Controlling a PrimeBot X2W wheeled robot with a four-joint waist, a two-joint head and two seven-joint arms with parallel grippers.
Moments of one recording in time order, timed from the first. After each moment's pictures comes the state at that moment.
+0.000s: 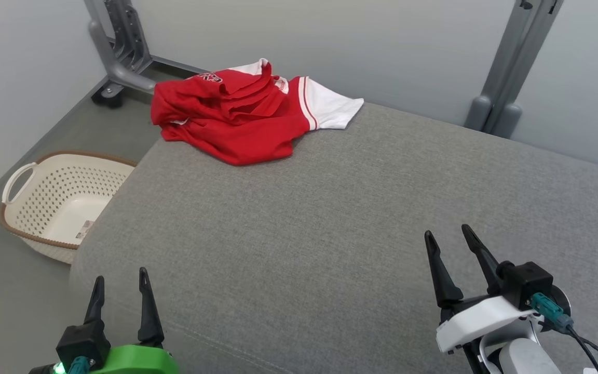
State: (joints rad) left arm 0.04 0.05 -0.04 0.21 -0.20 0.07 -0.26; right arm -0.07 -0.05 0.11 0.26 0.17 0.13 -0.26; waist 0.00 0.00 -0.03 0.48
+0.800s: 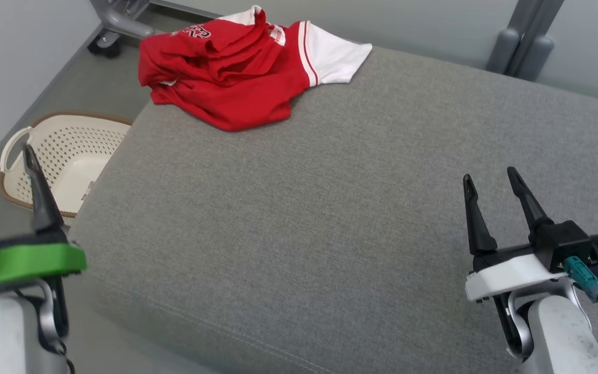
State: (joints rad) left arm -0.22 0.17 0.11 0.11 -0.19 0.06 -0.26; right arm -0.16 -0.05 -0.02 0.16 0.00 0.13 -0.26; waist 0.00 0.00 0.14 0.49
